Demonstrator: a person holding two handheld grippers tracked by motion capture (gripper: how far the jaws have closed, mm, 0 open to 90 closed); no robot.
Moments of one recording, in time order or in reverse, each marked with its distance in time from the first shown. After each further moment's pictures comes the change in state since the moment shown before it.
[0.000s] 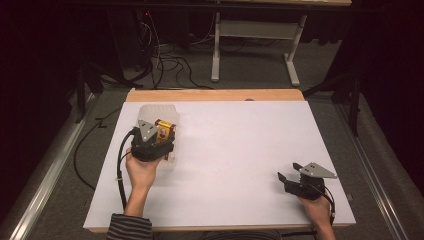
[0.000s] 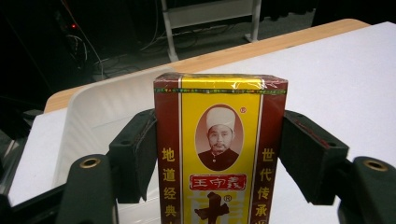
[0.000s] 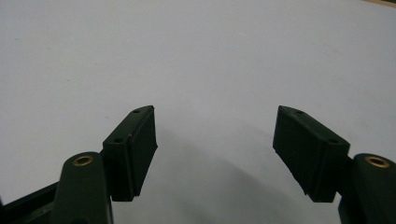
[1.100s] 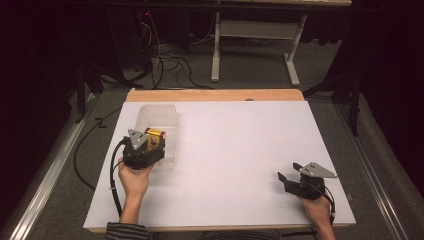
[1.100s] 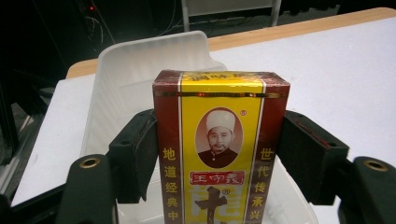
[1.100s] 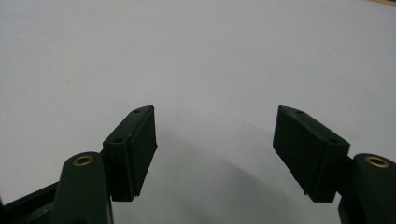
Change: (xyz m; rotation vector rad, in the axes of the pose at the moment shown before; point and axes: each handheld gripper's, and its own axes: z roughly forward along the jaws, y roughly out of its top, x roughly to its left) left arm 0.017 -0.032 -0.002 0.029 0.054 -0.055; right arm -0.001 0.000 0.000 -0.001 0.001 -0.002
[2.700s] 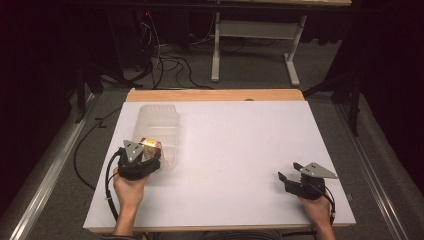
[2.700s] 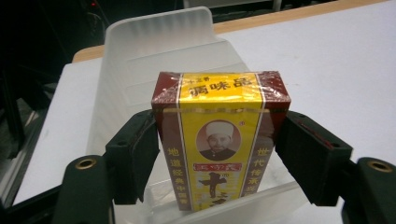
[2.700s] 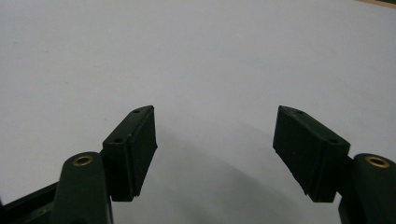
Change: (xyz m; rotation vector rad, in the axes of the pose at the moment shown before) left arm 0.004 -0.025 -0.017 0.006 0.007 0.011; right arm 0.000 0.000 -0.001 -0.008 -0.006 0.010
